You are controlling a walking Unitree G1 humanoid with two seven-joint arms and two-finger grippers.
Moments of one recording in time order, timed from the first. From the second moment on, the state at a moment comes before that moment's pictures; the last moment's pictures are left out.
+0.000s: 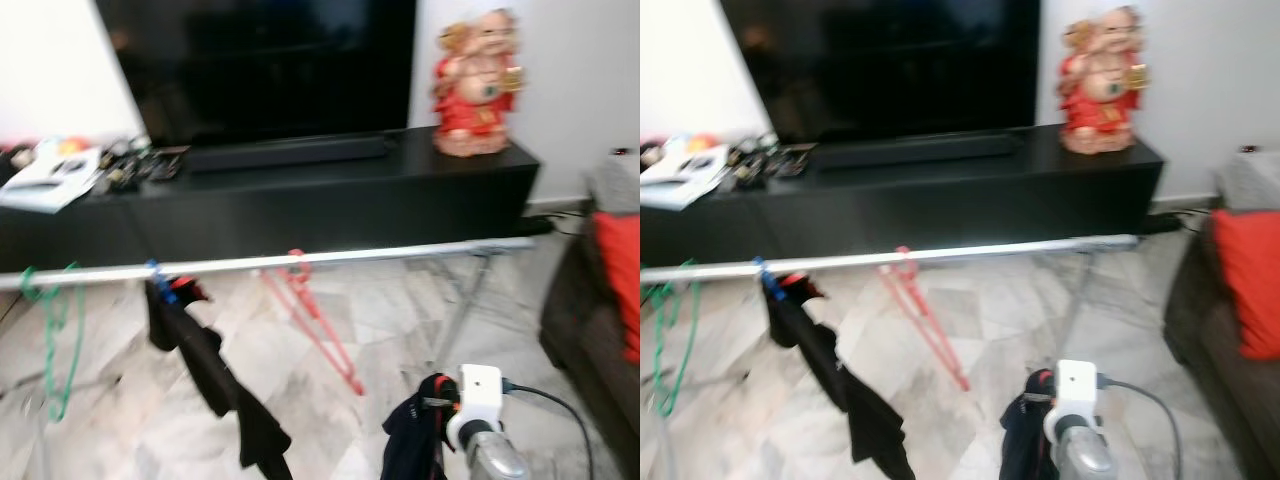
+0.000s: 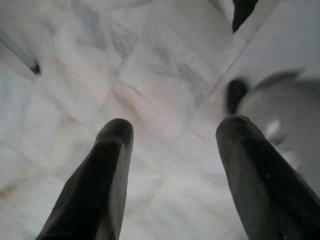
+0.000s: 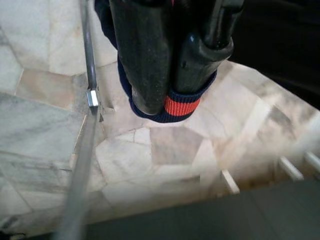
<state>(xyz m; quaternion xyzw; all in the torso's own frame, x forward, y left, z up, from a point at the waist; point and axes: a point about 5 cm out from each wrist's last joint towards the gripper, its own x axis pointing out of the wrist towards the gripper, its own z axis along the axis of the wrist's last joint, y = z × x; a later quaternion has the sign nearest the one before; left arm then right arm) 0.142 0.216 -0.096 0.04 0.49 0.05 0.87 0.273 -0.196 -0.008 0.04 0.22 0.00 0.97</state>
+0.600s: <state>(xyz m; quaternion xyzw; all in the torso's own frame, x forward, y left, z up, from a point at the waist) 0.143 0.209 -0.096 0.01 0.47 0.07 0.88 0.259 -0.201 -0.029 0.03 0.30 -0.03 0.95</state>
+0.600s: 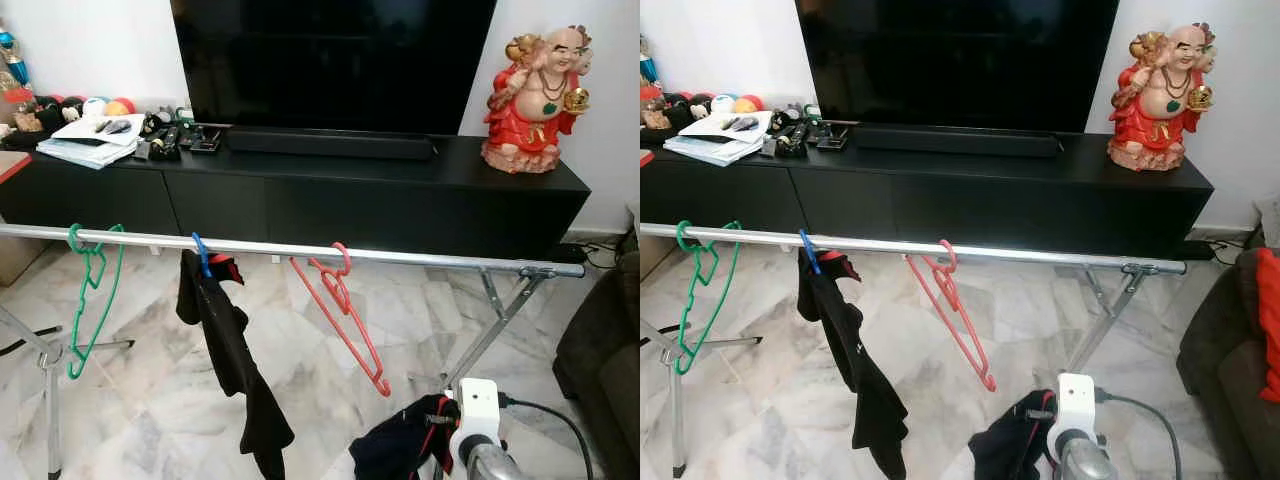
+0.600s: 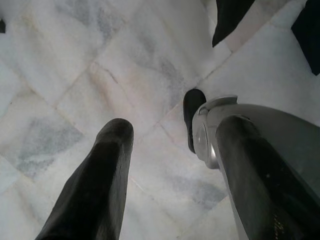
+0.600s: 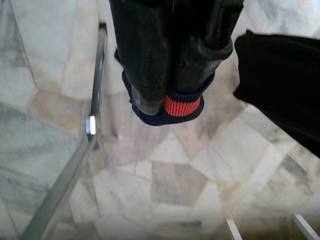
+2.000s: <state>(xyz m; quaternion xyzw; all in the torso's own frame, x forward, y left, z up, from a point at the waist) 0.149 0.219 -0.089 0.04 0.43 0.06 0.90 0.214 -0.184 -0.067 0.05 0.40 -0.08 0.91</state>
